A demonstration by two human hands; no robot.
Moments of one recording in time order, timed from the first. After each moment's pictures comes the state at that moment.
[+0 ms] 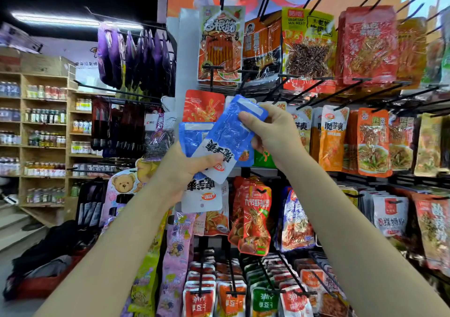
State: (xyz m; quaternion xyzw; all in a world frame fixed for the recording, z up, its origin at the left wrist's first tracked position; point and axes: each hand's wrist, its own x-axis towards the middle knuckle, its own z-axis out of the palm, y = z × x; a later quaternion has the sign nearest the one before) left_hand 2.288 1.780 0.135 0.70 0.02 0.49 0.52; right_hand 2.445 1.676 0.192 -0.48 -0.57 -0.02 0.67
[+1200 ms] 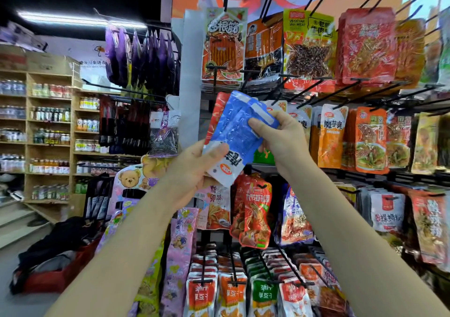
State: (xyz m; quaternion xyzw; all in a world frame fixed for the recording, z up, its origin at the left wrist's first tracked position) left_hand 2.279 1.754 0.126 0.70 0.02 0.42 0.58; right_hand 2.438 1.662 0.174 -0.45 -0.51 0.01 0.73
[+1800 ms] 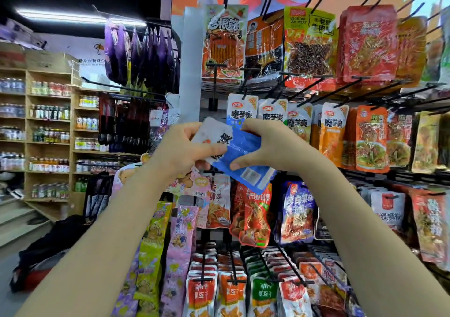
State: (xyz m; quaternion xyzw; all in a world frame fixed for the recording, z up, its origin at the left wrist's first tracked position) left_hand 2.268 1.769 0.155 0.78 0.07 0.48 0.39; right_hand 2.426 1.638 0.189 -0.67 -0.66 -0.20 0.27
